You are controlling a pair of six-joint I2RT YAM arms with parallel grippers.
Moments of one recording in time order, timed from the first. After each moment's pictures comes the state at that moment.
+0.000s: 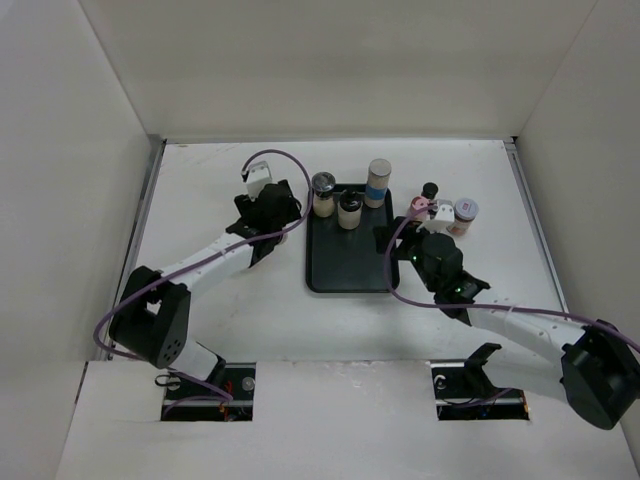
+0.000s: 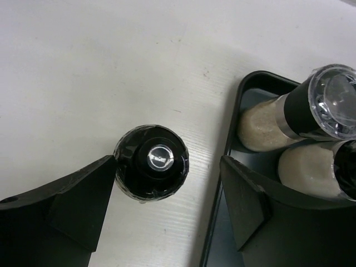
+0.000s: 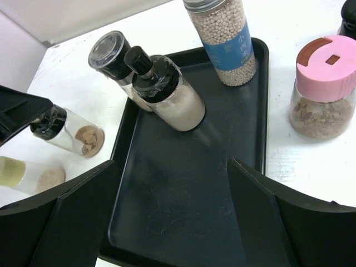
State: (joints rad) left arm -0.52 1.48 0.93 -0.02 -0.57 -0.59; right arm 0.66 1.09 0.49 0.42 0.36 0.54
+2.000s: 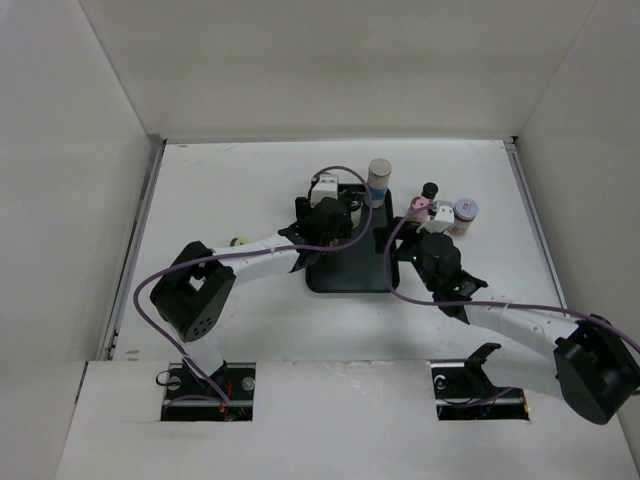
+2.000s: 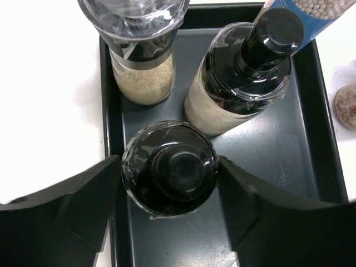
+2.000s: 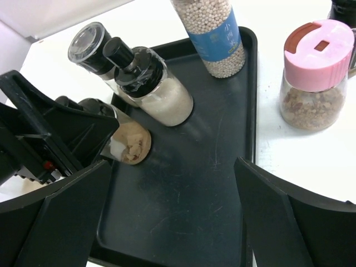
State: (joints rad) left arm -0.79 1.73 1.06 0.09 -0.53 -0.45; right arm 0.63 1.13 0.47 0.43 0.36 0.55
